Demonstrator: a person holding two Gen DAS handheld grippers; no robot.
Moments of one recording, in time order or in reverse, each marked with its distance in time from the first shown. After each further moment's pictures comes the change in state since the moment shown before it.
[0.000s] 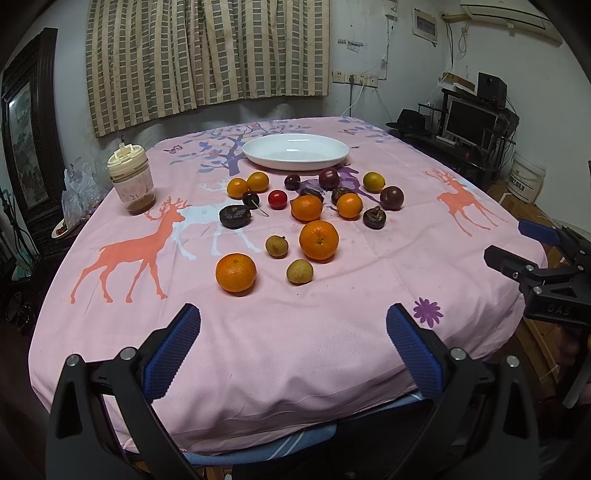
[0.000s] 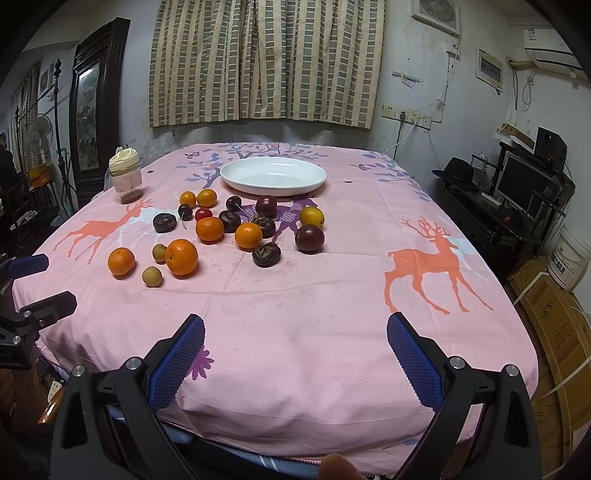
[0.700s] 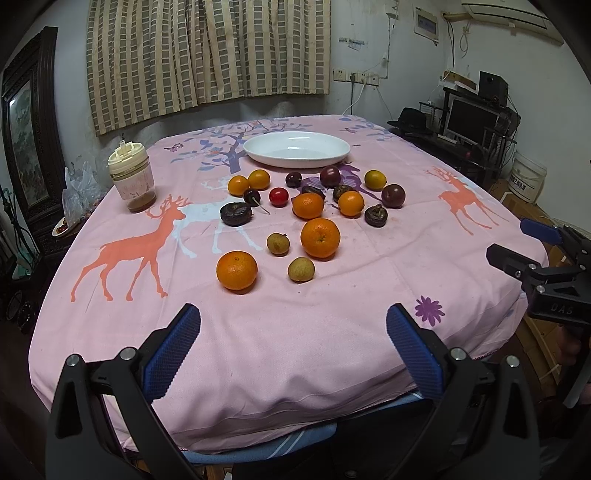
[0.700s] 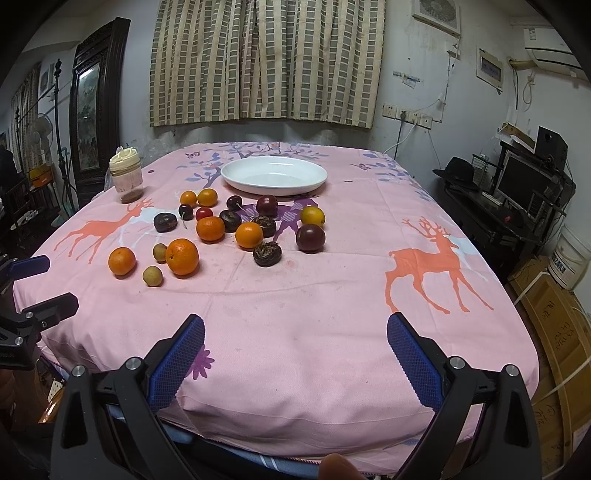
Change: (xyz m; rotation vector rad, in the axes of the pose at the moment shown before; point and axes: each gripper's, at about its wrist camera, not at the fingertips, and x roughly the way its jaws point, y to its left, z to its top) left arm 0.000 0.001 -0.002 0.000 0.003 0.002; right arm 0.002 0.002 -0.001 -0.001 0.000 0.002
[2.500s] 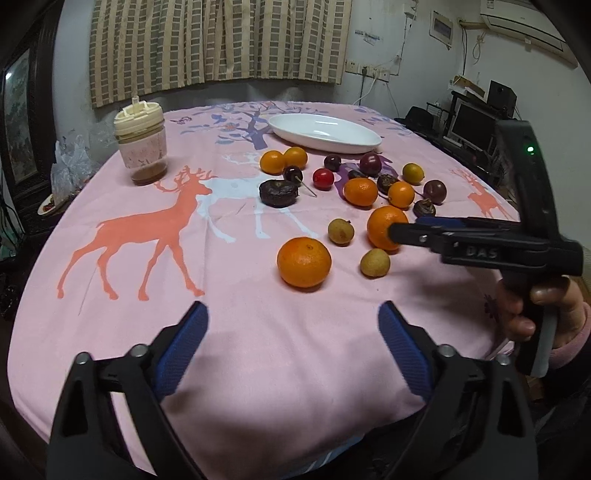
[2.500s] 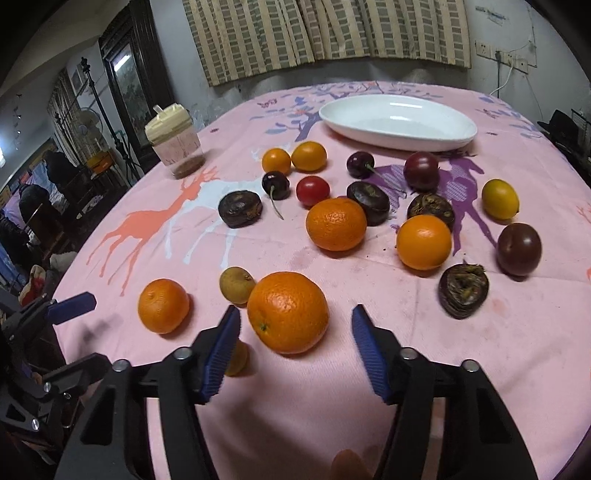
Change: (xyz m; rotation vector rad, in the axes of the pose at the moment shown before) left arm 0.052 0.083 -0.004 -0.061 0.060 -0.083; right arm 0.157 0.097 0.053 0.025 0.234 0.376
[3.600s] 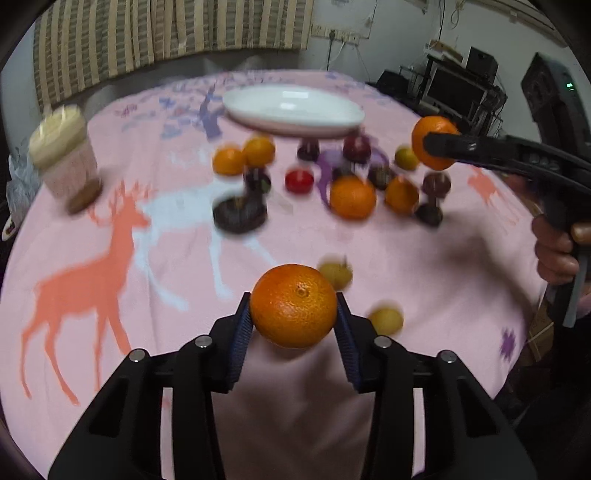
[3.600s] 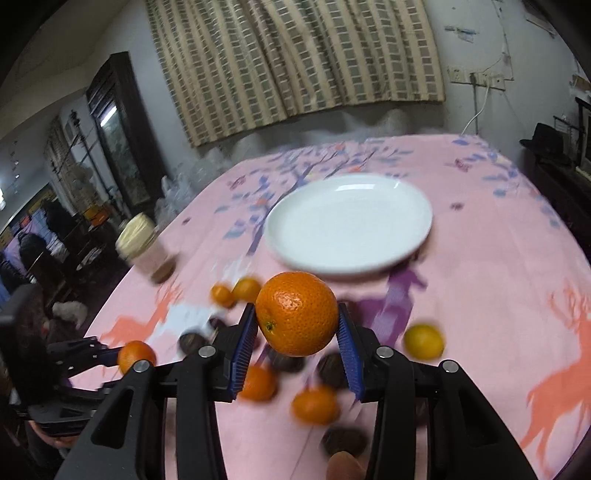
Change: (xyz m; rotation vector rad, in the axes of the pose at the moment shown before) left arm 0.075 -0.007 0.078 0.102 0.119 -0.109; right arm -0.038 -0.094 0.127 0.093 -0.176 -0.002
